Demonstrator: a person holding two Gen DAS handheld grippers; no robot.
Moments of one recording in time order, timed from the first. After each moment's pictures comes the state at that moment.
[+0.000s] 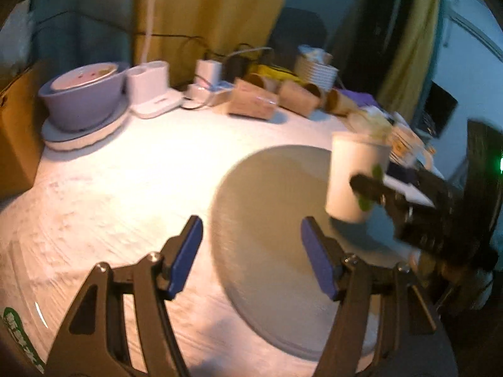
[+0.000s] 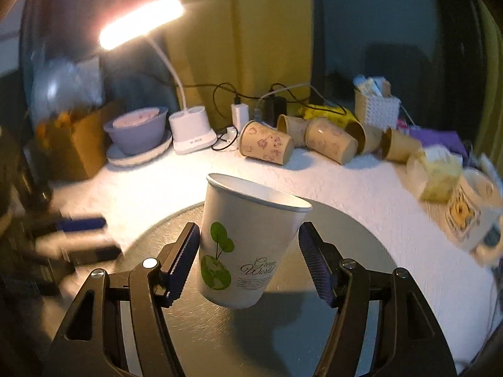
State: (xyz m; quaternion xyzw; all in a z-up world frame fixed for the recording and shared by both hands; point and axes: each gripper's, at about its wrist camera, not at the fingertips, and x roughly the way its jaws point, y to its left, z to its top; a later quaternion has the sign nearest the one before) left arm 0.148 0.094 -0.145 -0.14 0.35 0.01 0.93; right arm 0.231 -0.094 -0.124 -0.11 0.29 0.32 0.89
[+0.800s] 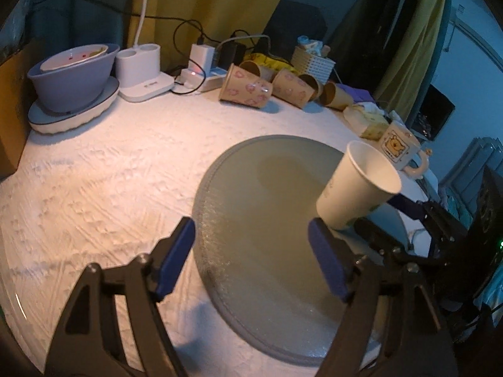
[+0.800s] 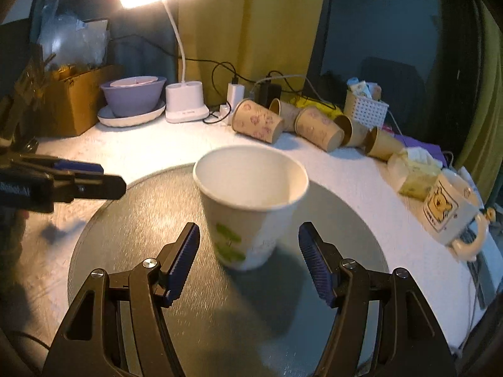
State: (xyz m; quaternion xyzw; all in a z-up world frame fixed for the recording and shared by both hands) left arm 0.156 0.083 -0.155 -0.16 0.37 -0.01 0.92; right arm 0.197 -0.105 -0.151 -0.18 0.28 0.29 0.90
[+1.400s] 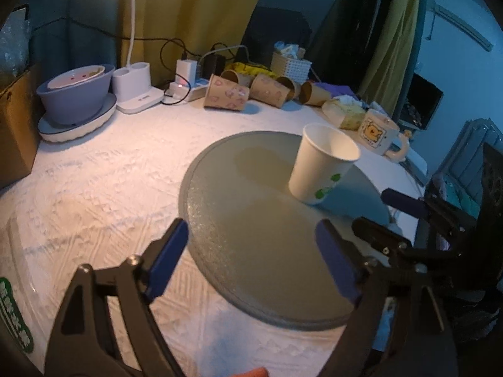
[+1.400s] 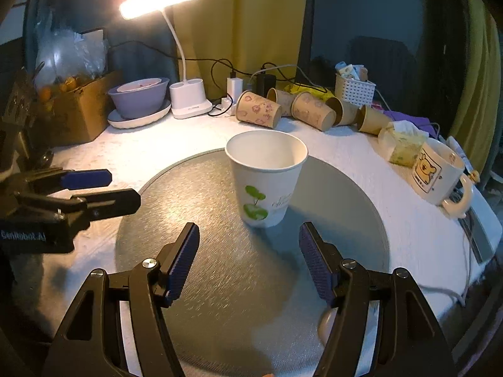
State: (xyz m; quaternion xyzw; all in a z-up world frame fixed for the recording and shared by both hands) left arm 0.107 0.054 -0.140 -0.12 0.34 -0.02 0.93; right arm 0.150 -0.118 -0.127 -0.14 0.32 0.27 0.90
